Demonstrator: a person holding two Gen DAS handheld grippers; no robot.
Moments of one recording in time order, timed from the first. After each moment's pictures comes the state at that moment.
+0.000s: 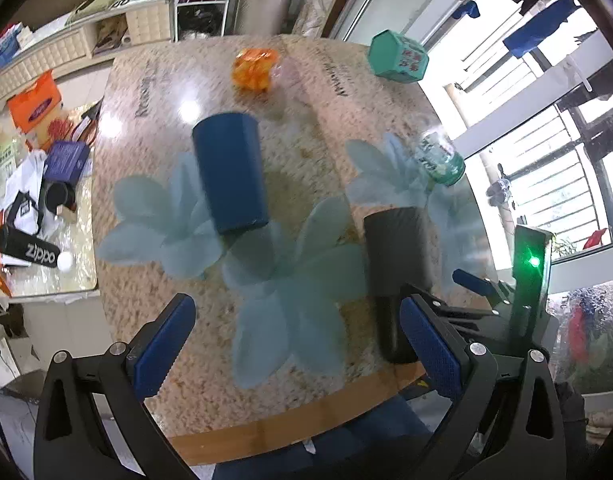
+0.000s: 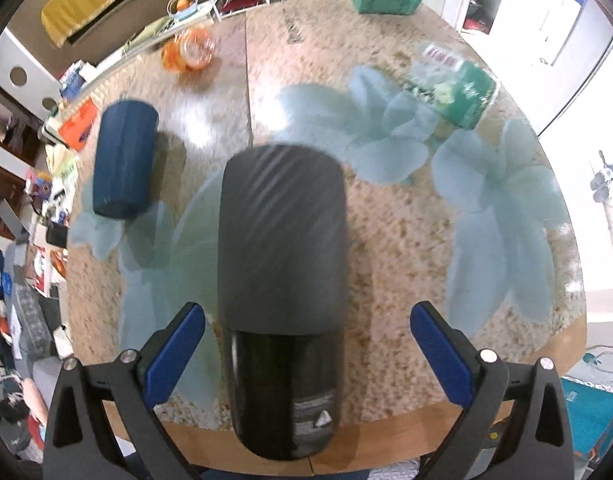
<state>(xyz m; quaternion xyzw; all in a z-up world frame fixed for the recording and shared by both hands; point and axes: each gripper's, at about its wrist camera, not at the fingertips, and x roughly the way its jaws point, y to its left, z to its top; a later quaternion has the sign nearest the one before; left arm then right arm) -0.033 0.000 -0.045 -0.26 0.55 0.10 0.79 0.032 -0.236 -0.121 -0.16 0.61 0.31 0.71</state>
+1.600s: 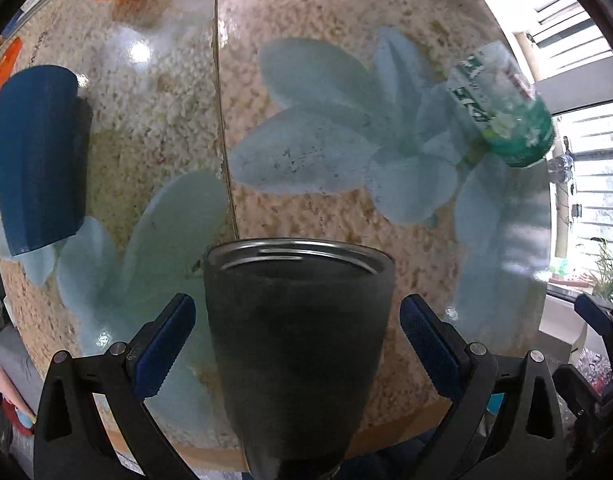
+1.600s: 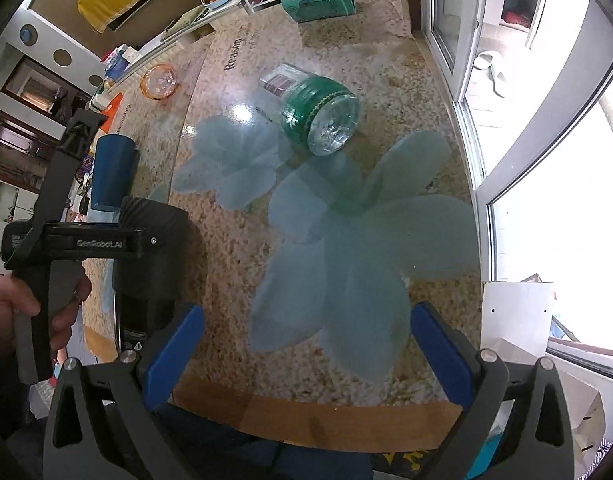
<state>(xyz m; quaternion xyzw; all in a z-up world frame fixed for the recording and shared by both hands) 0.139 -0.097 -0.185 -0.26 0.69 0.17 0.65 0.168 -0.337 -0.109 -0.16 0.63 0.41 0.64</state>
